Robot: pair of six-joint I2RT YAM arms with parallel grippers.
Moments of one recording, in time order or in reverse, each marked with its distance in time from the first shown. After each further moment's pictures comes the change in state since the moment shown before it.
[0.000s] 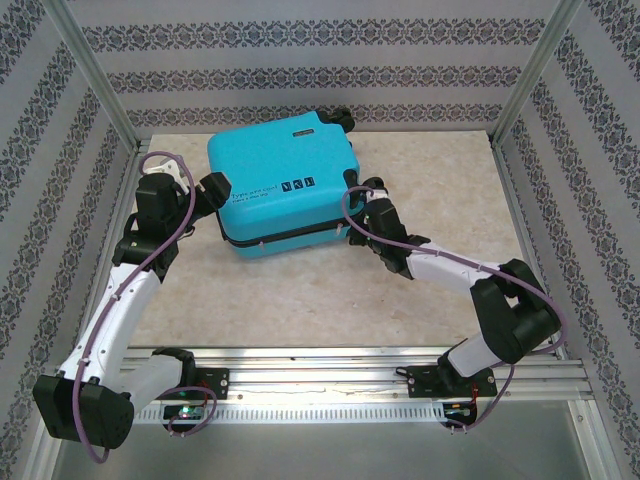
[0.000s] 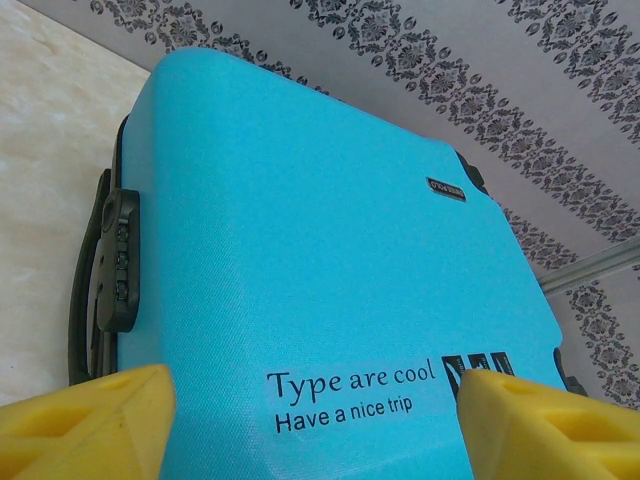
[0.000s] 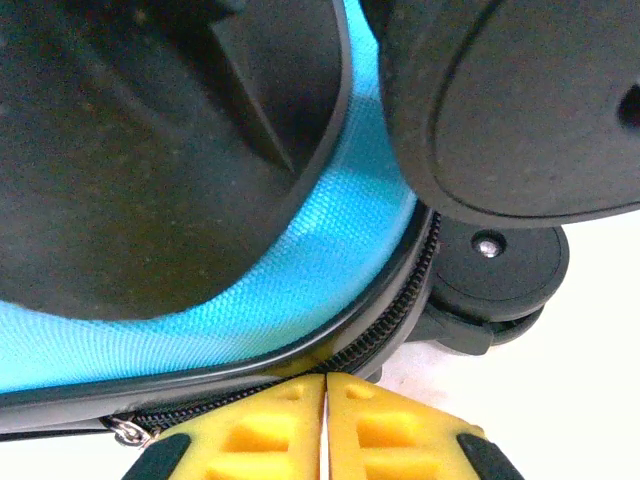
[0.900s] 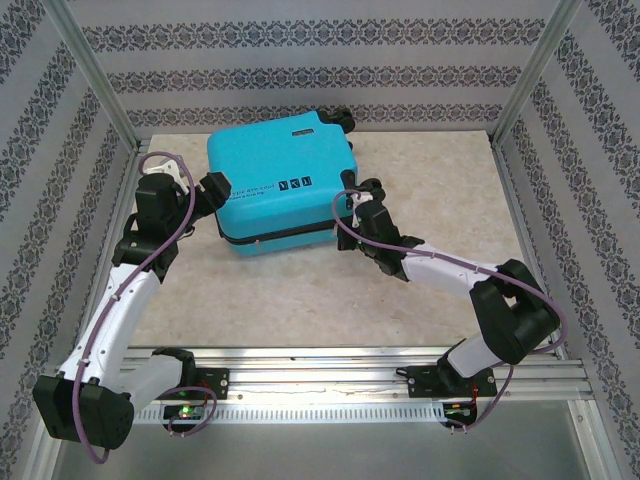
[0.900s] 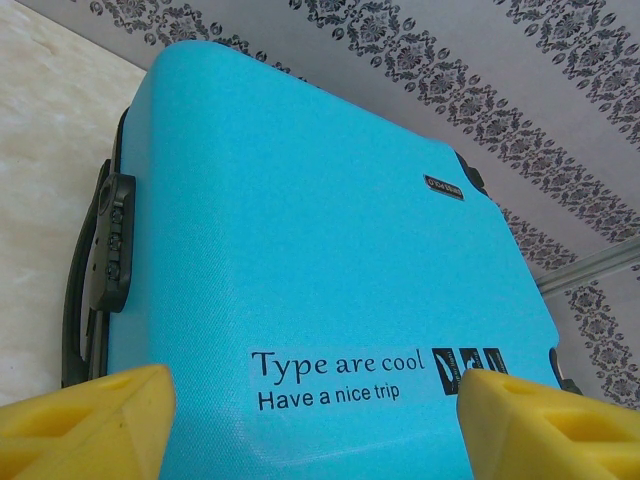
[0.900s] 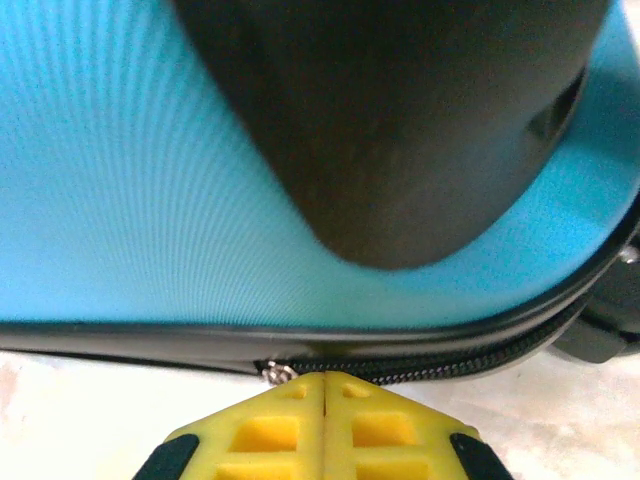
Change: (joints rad) left arm 0.000 -0.002 0.000 0.000 0.000 0.000; right arm 0.051 0.005 0.027 0.000 -0.084 -0.012
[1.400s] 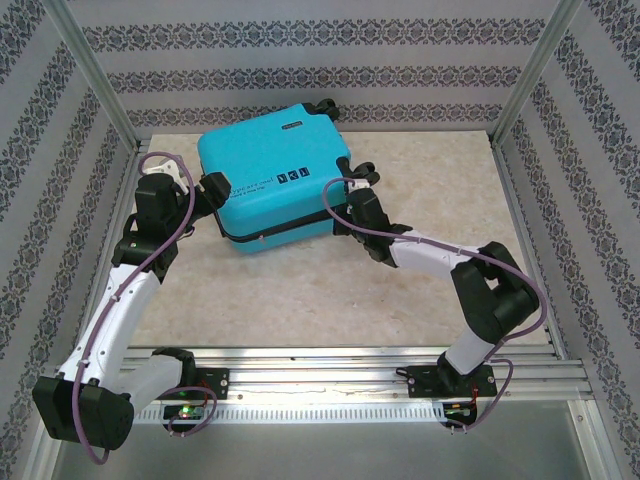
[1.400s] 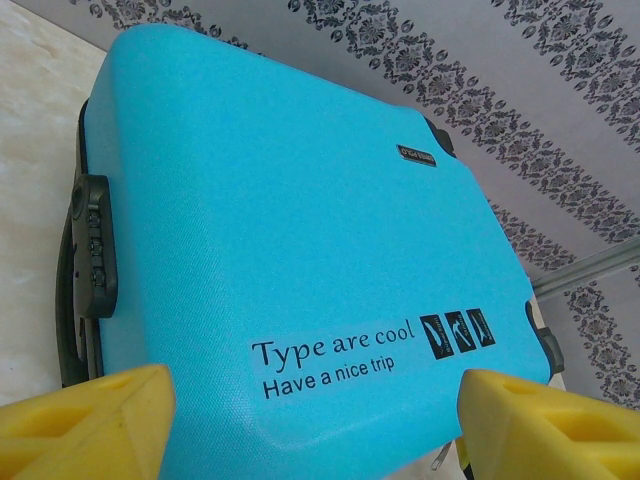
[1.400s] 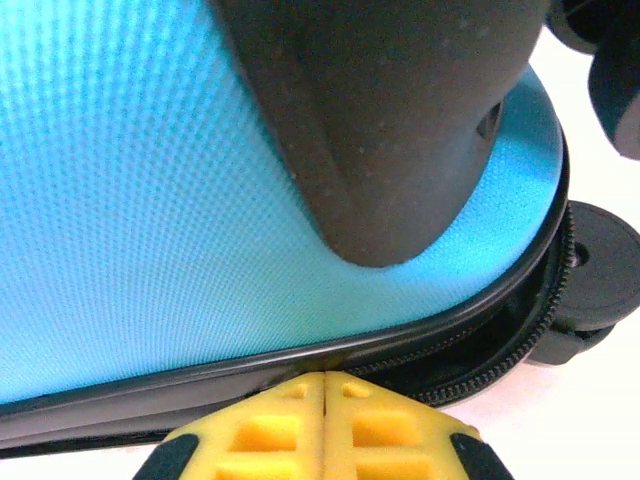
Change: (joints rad) left arm 0.000 -0.003 0.000 0.000 0.000 0.000; right arm -0.018 0.135 0.114 0.040 0.098 -0.024
